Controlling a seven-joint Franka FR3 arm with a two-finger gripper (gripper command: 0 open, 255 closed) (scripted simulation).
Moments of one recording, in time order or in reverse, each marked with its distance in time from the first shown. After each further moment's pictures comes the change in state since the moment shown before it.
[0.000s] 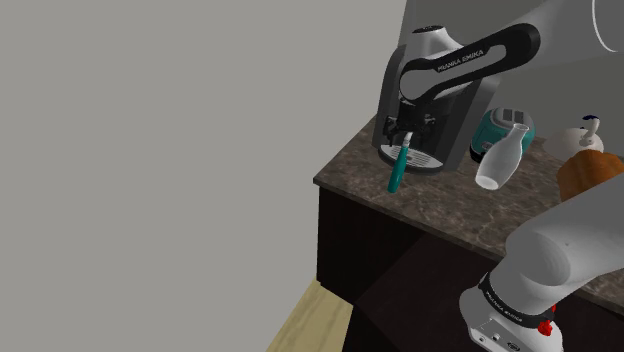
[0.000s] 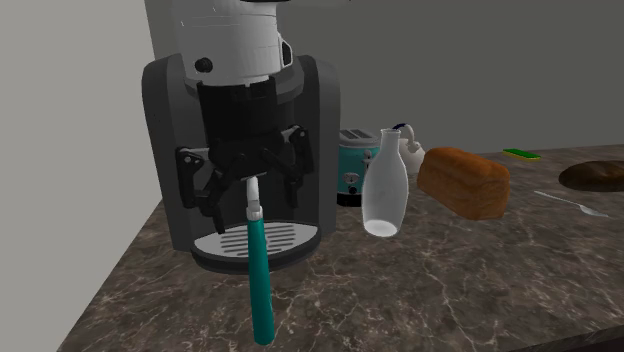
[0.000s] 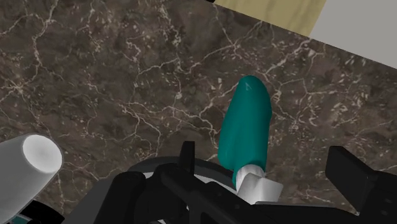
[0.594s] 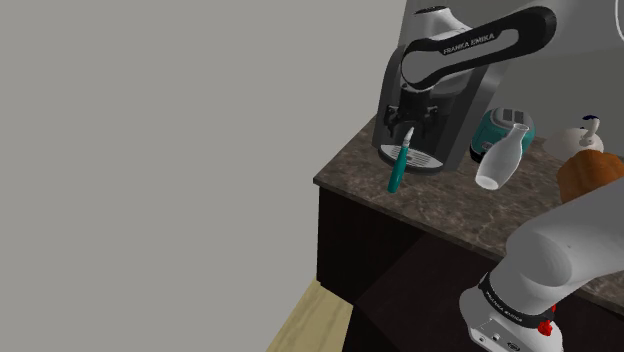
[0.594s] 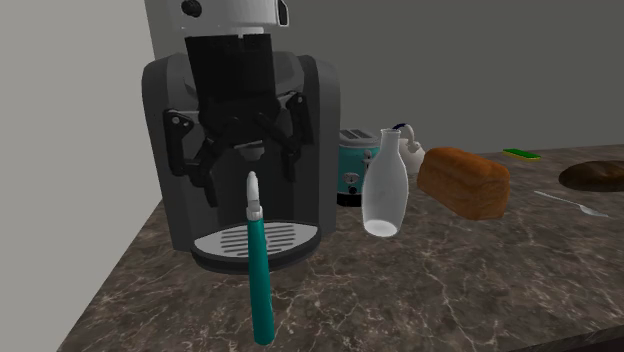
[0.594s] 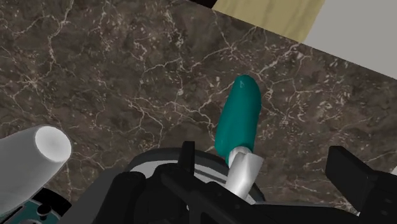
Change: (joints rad) arm 0.012 -0.043 0.007 0.061 0.013 -0.105 -0.018
